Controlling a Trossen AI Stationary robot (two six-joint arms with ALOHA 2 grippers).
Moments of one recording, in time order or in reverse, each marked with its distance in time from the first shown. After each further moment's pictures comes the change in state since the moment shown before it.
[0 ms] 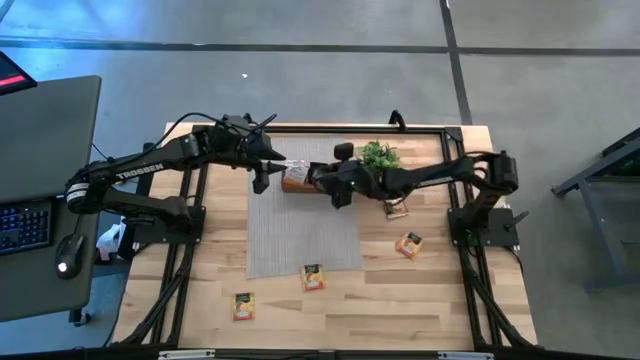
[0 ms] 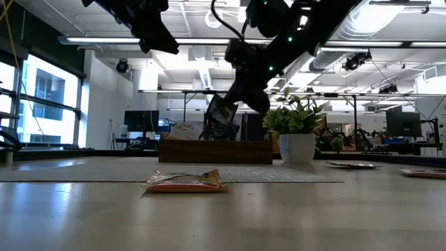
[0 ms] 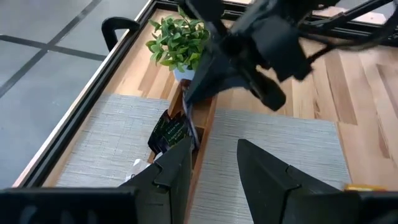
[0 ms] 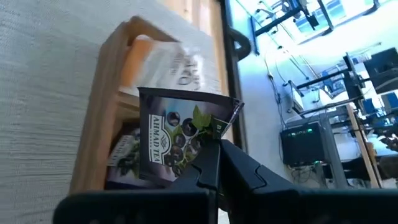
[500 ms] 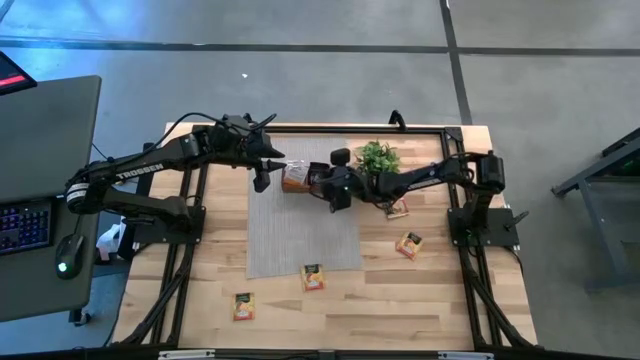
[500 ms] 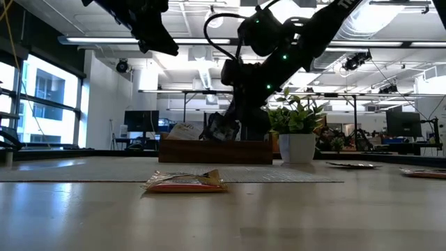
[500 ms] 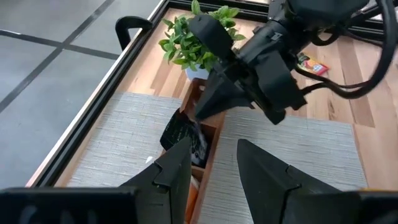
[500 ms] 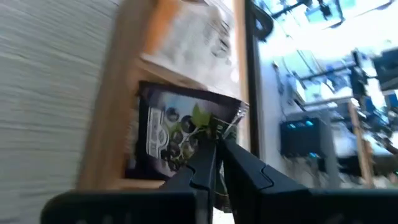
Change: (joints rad) left arm 0.000 0.000 0.000 0.000 -0.049 0.000; right arm -0.003 0.094 0.000 0.017 0.043 -0.039
